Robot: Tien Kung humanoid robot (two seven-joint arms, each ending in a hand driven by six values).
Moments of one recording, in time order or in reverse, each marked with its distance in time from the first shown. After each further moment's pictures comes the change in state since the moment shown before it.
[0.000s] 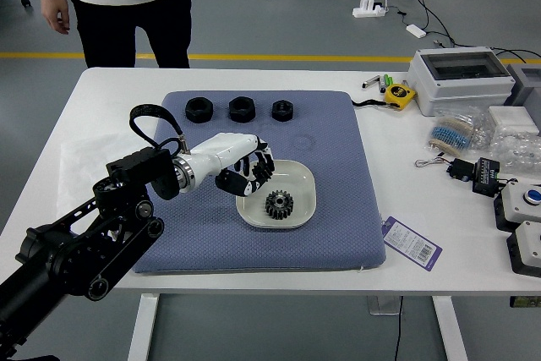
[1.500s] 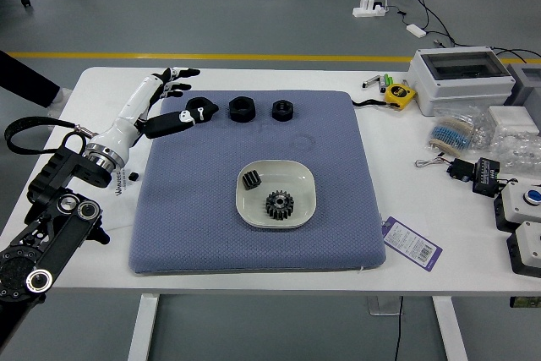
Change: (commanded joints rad) left arm 0.209 0.059 -0.328 -0.093 -0.560 0.266 -0.078; right arm -0.017 0.004 0.002 -0.003 -0.003 0.007 -0.001
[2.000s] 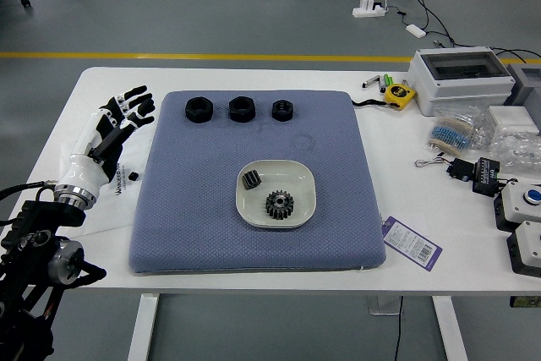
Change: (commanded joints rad) left arm 0.182 -0.074 -0.141 -0.042 -0.463 0.066 -0.118; right arm -0.009 0.003 0.006 0.000 -0.014 0.001 -0.004
